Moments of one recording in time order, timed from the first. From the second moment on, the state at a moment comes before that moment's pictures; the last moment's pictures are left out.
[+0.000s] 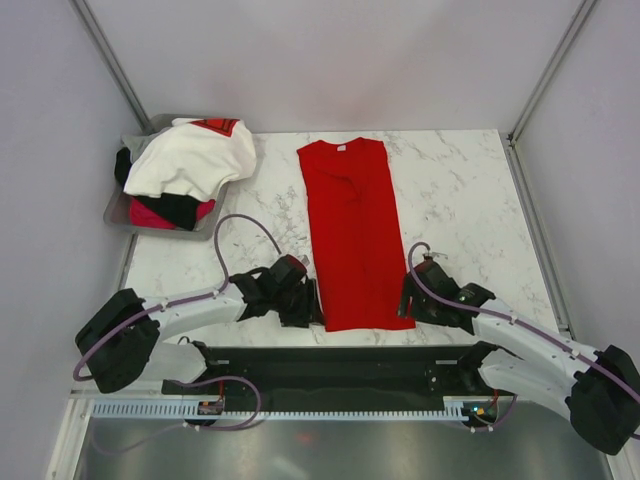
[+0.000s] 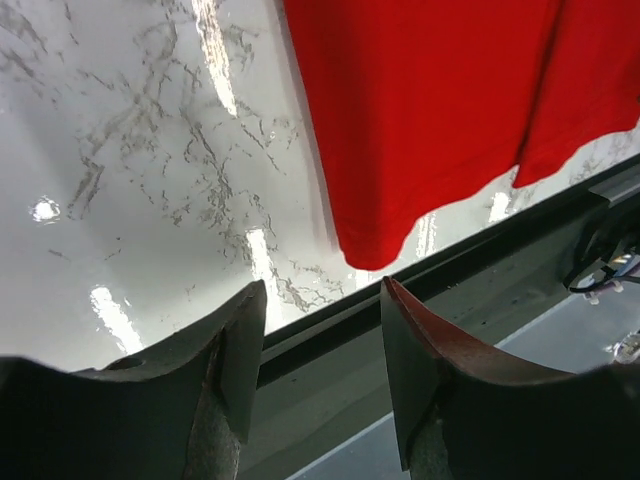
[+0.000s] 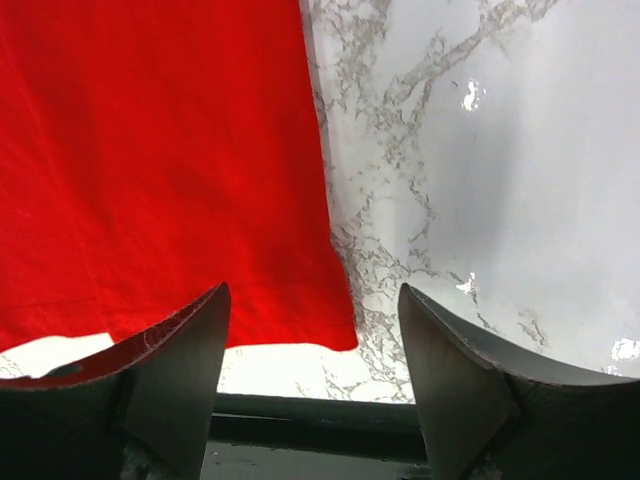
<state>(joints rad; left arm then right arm) -0.86 1.29 0.61 -0.32 0.17 -0.90 0.67 0.95 0.46 -0.59 0.18 0.83</state>
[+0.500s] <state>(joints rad) -0.94 1.37 0.57 -0.15 0.10 -1.03 0.67 0.91 0.39 -0.56 0.16 0.87</state>
